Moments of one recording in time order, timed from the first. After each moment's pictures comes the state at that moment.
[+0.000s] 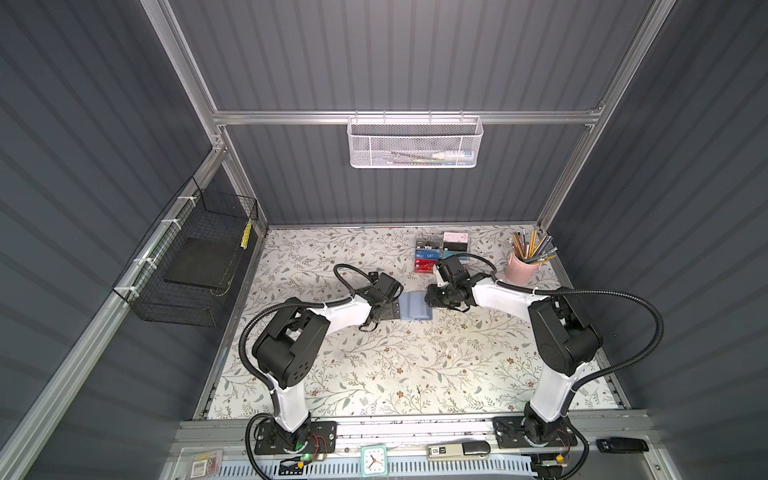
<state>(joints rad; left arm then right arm) -0.68 1.83 1.07 -0.34 -0.25 -0.63 0.53 1.85 1.16 -0.35 -0.08 0.46</state>
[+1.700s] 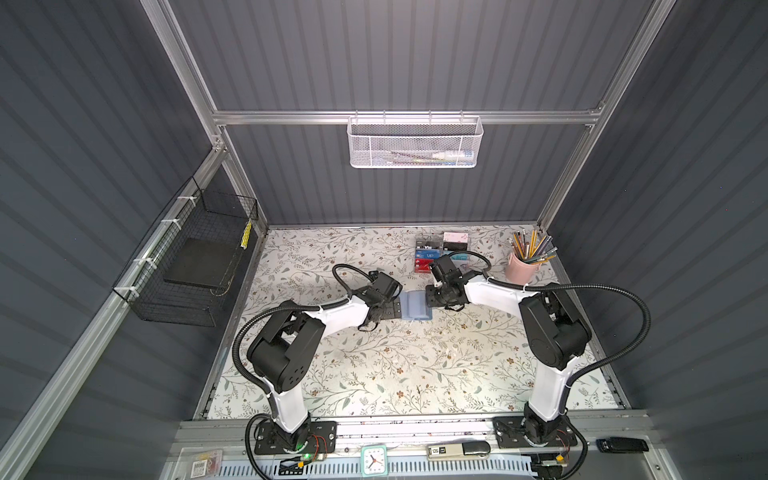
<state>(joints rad) -0.68 1.79 1.05 -0.32 -0.22 -0.63 0.55 1.90 1.22 -0.40 0.05 0.42</state>
